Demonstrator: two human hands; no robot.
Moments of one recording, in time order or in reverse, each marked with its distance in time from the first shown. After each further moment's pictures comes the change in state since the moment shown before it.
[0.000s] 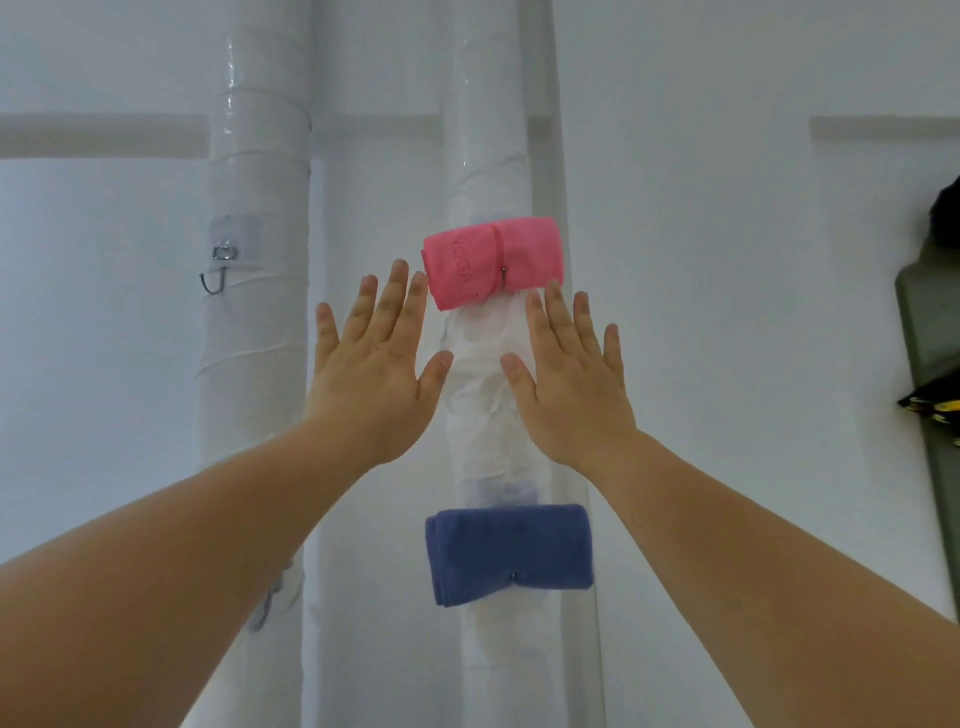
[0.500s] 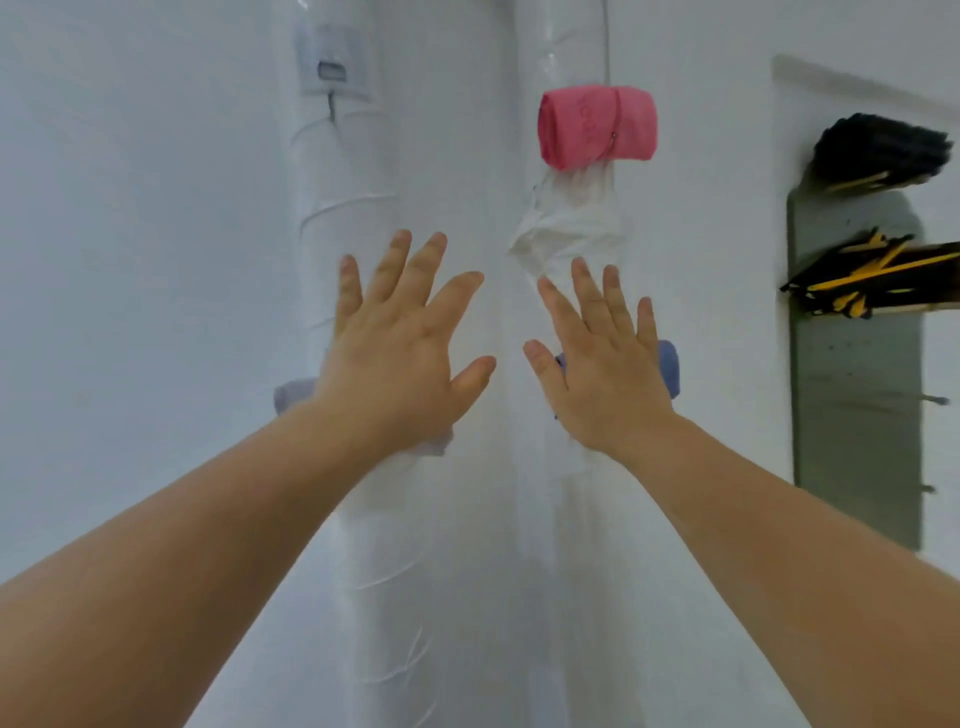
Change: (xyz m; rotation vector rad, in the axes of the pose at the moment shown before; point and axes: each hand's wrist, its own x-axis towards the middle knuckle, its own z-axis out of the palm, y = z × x) left_hand -0.139 -0.171 -0.012 -0.247 -0.076 0.286; right_hand -0.128 -0.192 0.048 -0.326 -0.078 0.169
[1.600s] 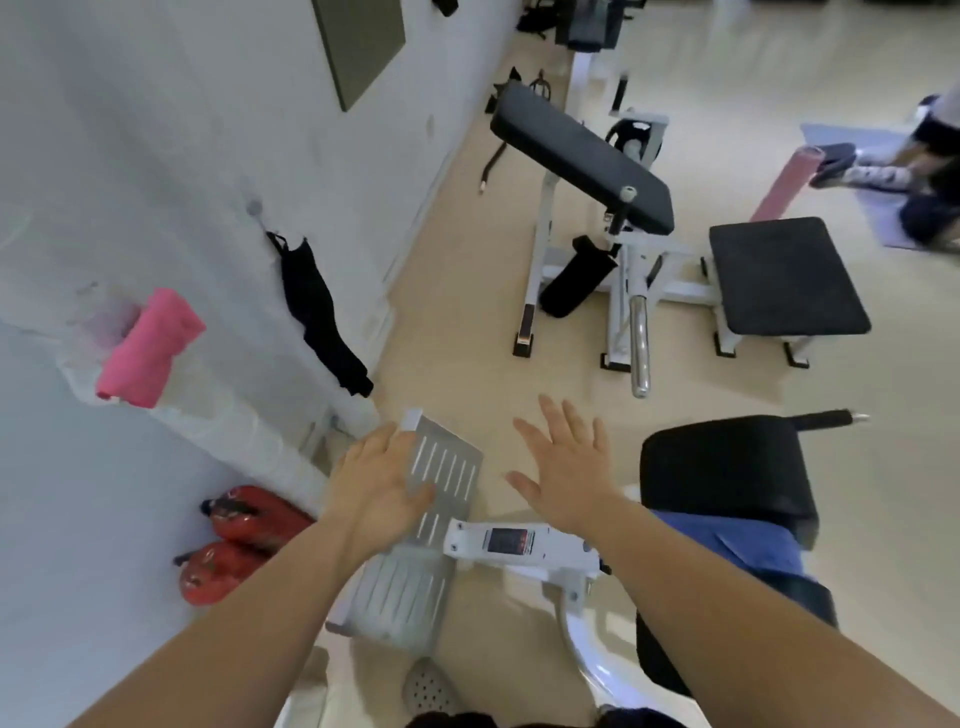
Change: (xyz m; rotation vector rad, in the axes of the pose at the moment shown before) left_hand -0.569 0.115 0.011 -0.766 -1.223 0.555; right_hand -0.672 -0.218 -0.183 -0.309 -1.168 1.036
